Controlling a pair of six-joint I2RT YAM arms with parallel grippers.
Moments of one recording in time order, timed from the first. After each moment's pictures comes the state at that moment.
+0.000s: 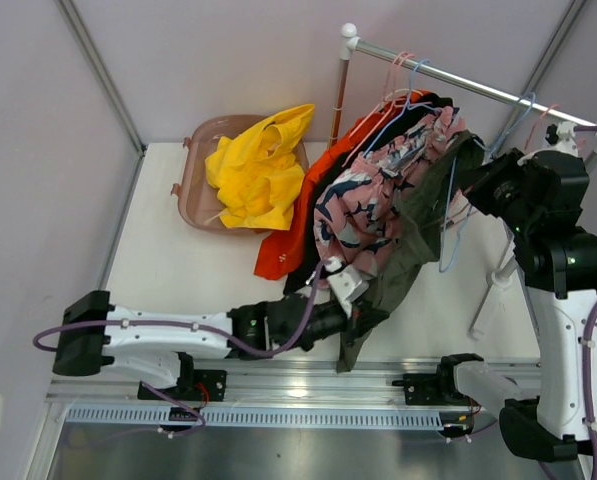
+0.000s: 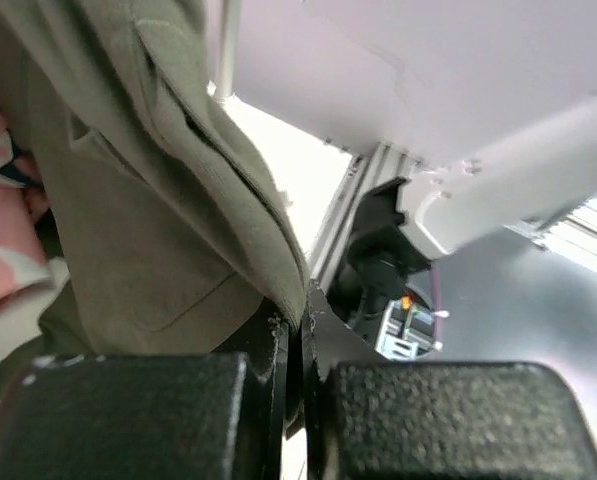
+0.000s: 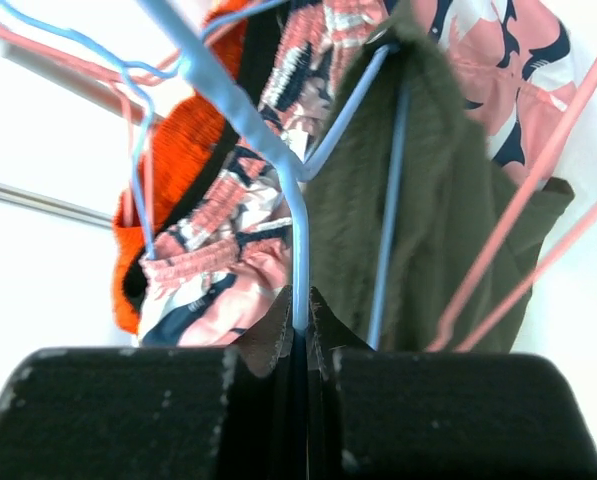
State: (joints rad) left arm -1.46 1.23 0.78 0.42 -0.24 -0.31; right arm 0.11 1.05 1.63 -0.89 0.03 0.68
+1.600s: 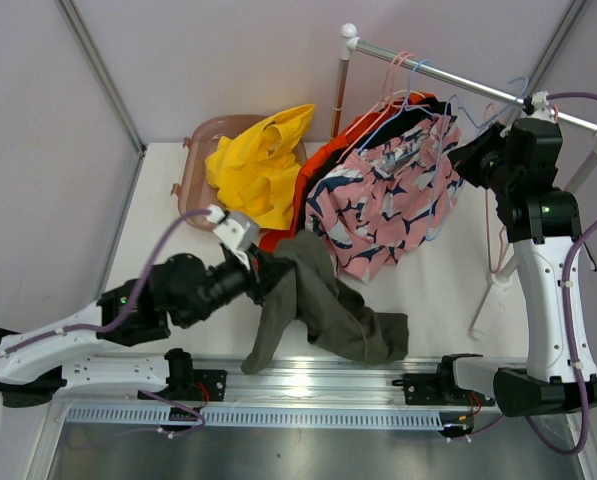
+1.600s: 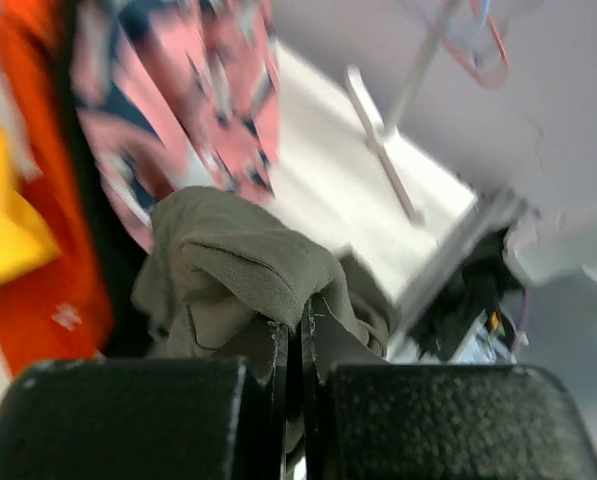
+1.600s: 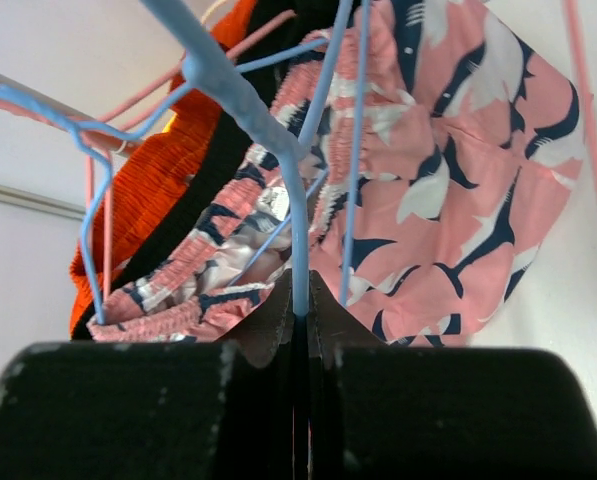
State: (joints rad) left arm -1.30 0.81 1.07 -0.42 -0.40 -0.33; right arm 0.07 1.24 1.69 -0.77 -0.01 0.61
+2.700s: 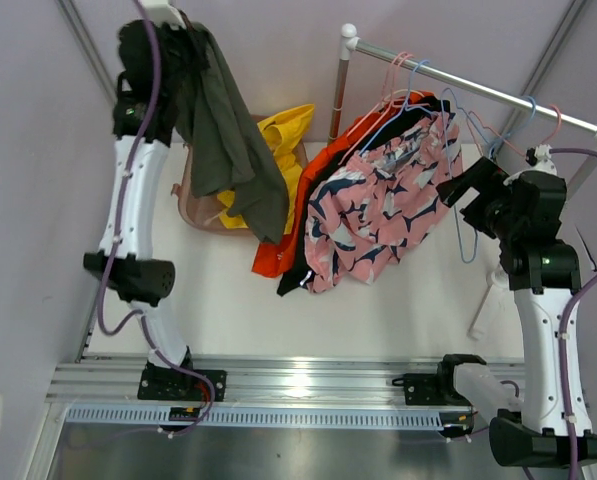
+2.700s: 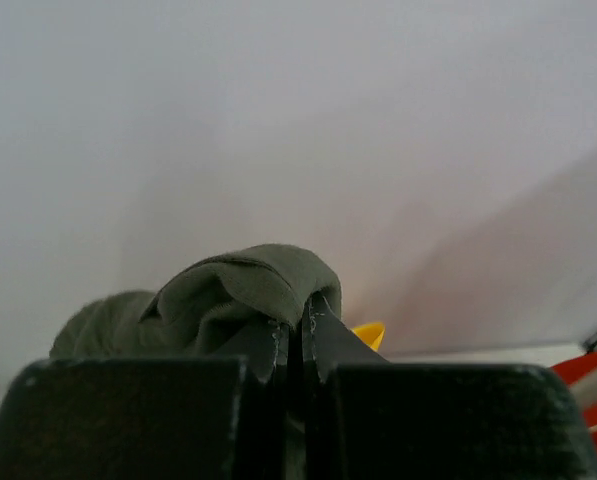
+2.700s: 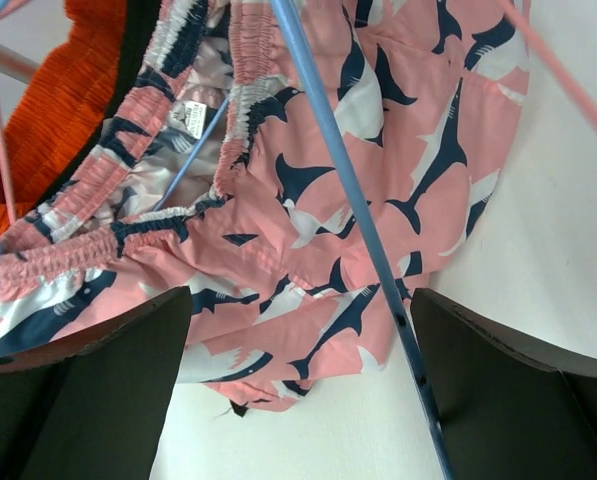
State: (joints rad) left arm -0.16 1.86 2.44 -0.42 0.01 -0.17; right arm -0.02 0.97 1.32 -0.74 -0.12 0.60
